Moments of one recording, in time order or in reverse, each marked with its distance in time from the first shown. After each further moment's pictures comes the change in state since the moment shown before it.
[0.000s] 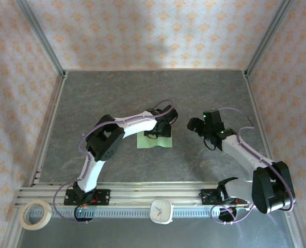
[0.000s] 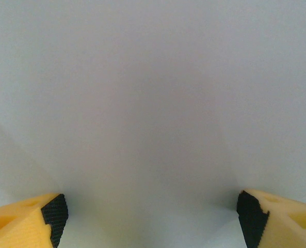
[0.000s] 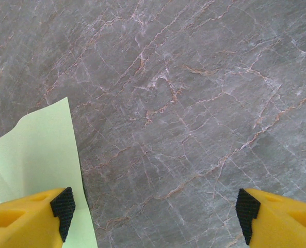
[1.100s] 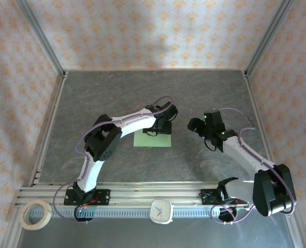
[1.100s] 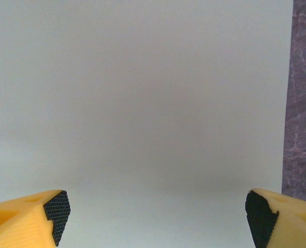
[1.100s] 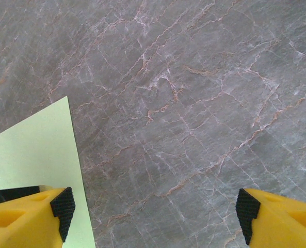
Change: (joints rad) left arm 0.016 -0.025 0.047 -0.057 -0.029 0.003; right arm 0.000 -0.027 -0.008 -0.006 -0.001 -0.003
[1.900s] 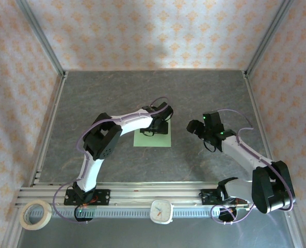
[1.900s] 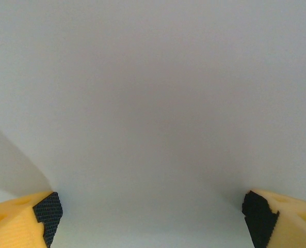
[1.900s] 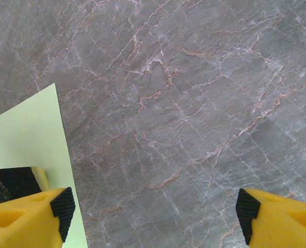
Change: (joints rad) left arm 0.038 0.003 -0.089 0.108 0.013 0.050; right arm 0.000 0.031 -0.013 0.003 -0.025 0.000
